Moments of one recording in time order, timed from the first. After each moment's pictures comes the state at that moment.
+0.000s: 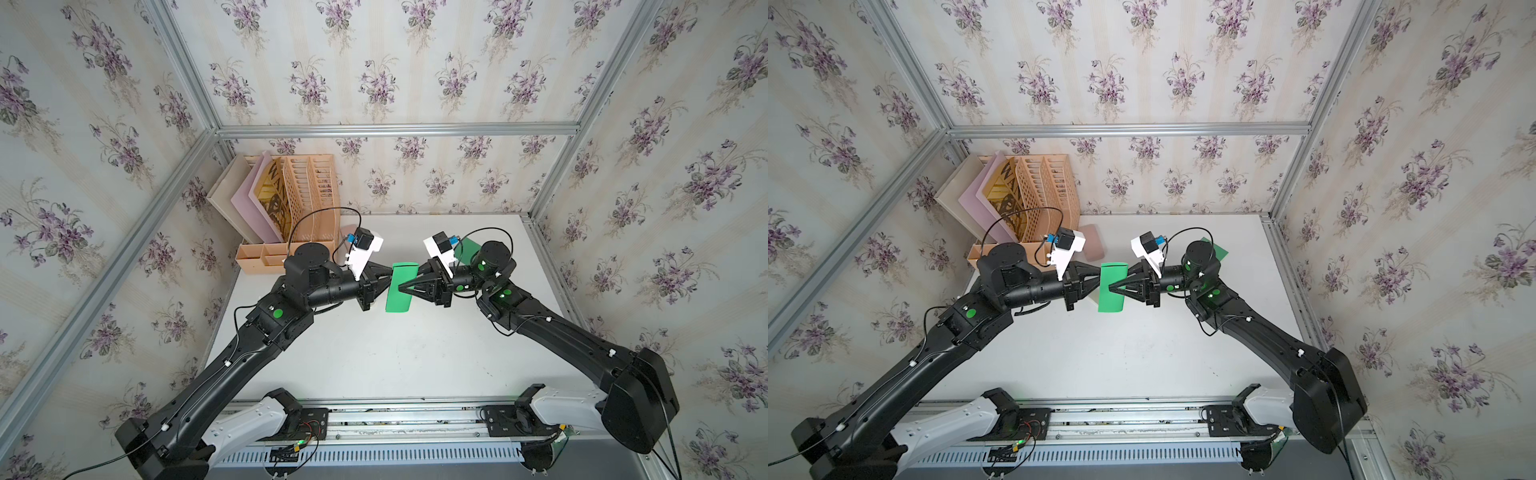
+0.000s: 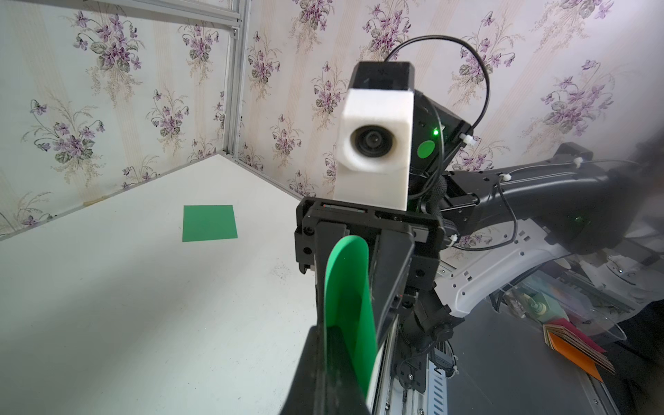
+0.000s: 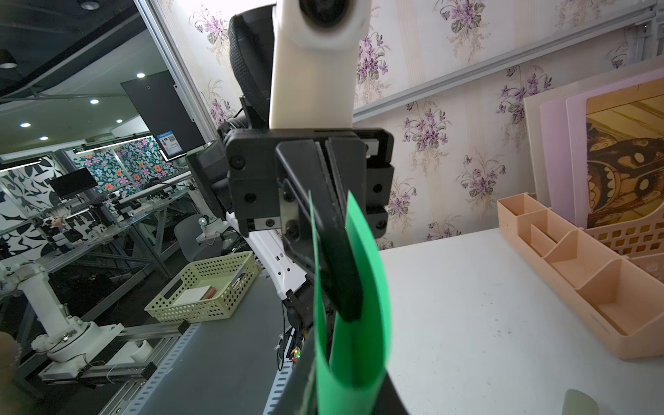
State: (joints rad) left arm -0.62 1.02 1.11 -0.28 0.56 -0.22; right arm 0.63 1.29 0.92 0.49 -1.11 0.41
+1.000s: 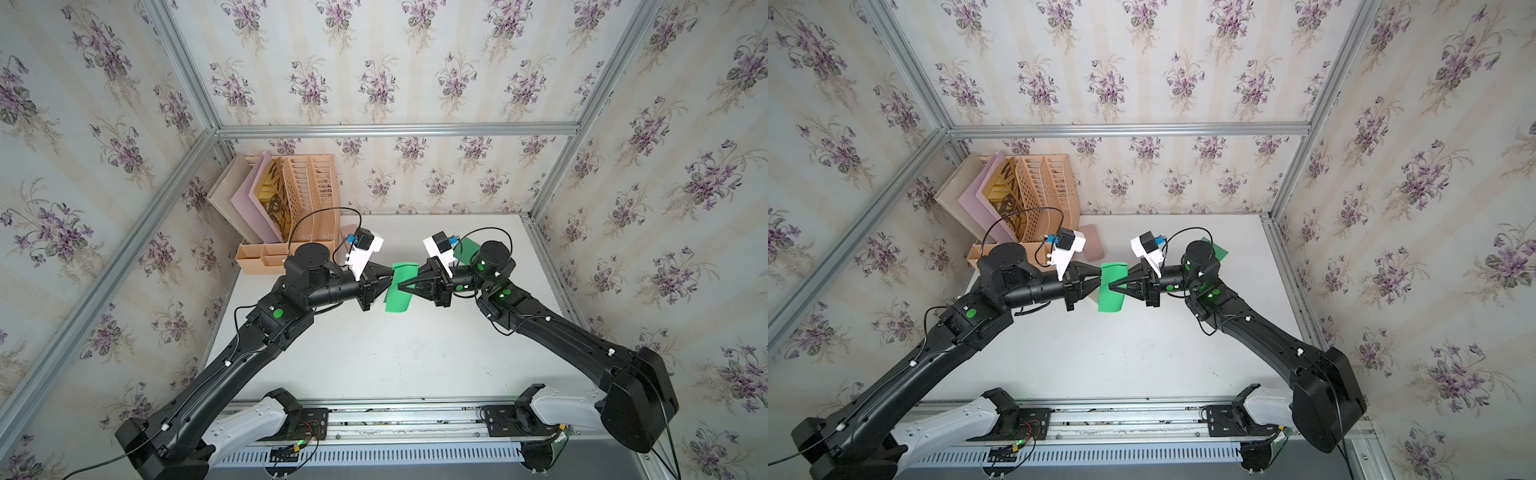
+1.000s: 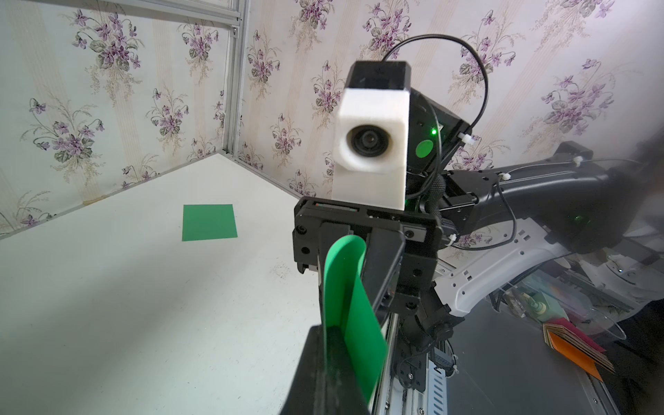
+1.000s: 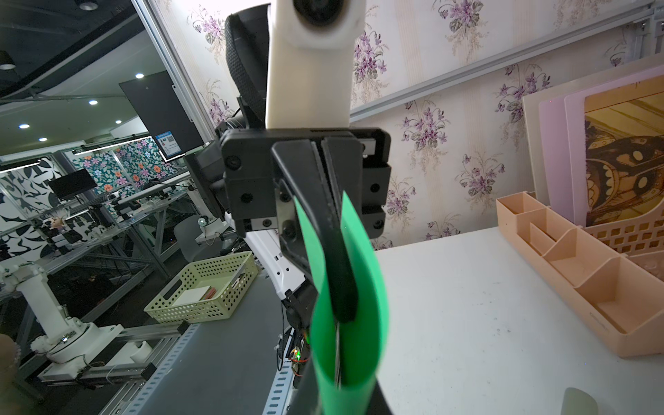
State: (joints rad) left arm -0.62 1.02 1.11 -0.28 0.56 -0.22; right arm 0.63 1.29 0.92 0.49 -1.12 0.41
